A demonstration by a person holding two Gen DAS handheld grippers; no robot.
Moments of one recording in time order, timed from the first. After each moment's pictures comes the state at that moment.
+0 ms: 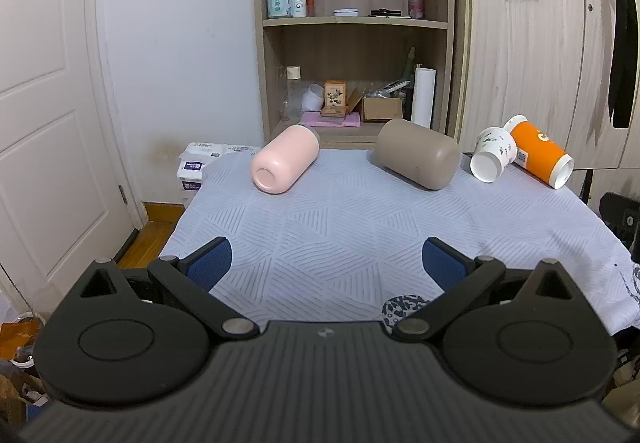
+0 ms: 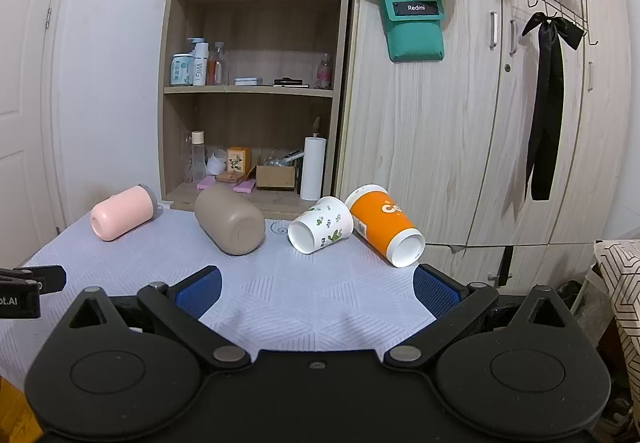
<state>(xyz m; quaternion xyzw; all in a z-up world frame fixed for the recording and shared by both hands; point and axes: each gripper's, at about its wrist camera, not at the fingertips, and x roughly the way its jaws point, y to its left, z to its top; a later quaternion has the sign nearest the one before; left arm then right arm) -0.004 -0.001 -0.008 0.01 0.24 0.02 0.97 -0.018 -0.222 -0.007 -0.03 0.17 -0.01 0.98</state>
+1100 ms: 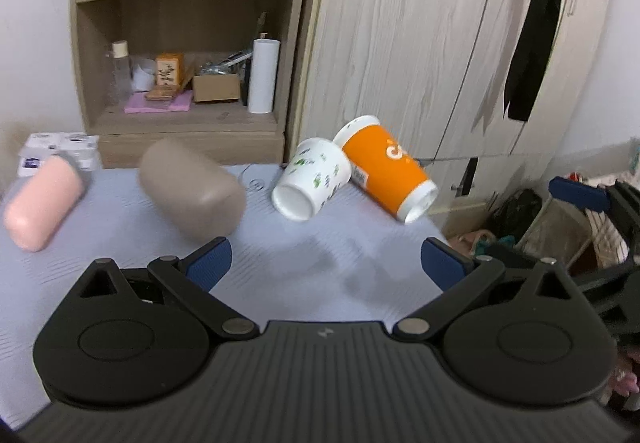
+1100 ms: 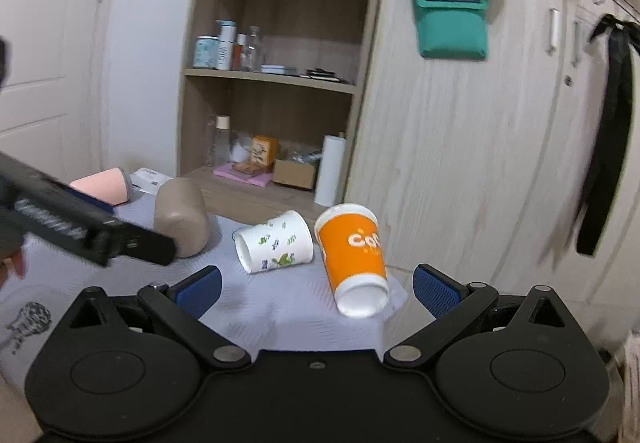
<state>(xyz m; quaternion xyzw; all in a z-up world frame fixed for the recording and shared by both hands) 0.142 -0.159 0.013 -0.04 0.31 -0.17 0.93 0.083 -0.355 0.003 -0.10 0.18 0.12 0.97</state>
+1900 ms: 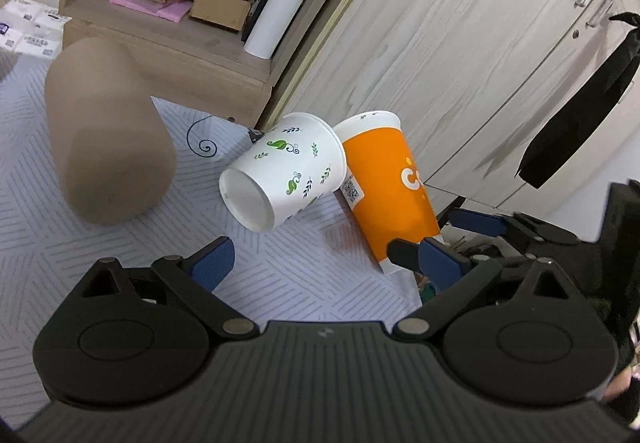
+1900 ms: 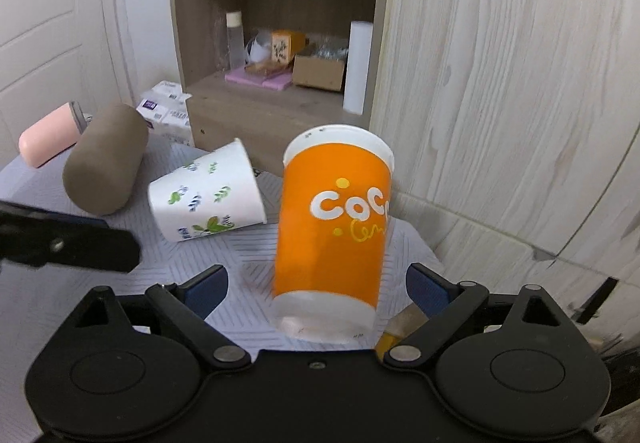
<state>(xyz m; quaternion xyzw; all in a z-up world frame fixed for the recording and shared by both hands) 0.240 -0.181 -0.042 -0.22 0.37 -0.16 0.89 0.271 -0.394 -0.040 -0.09 0.36 0.20 0.90</state>
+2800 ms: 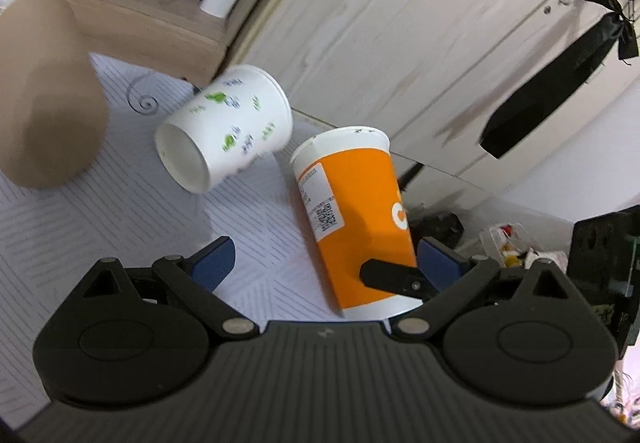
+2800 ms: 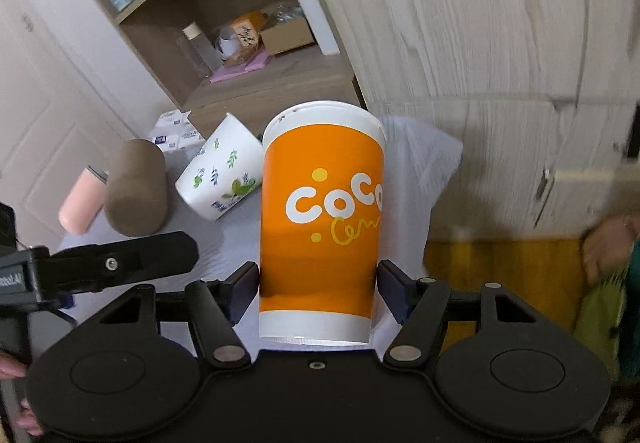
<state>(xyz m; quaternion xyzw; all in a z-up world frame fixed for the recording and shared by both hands) 0.244 -0.201 -0.051 -0.24 0.41 -0.23 0.85 0.234 -0.434 -0.056 0.14 0.45 0.19 0.86</state>
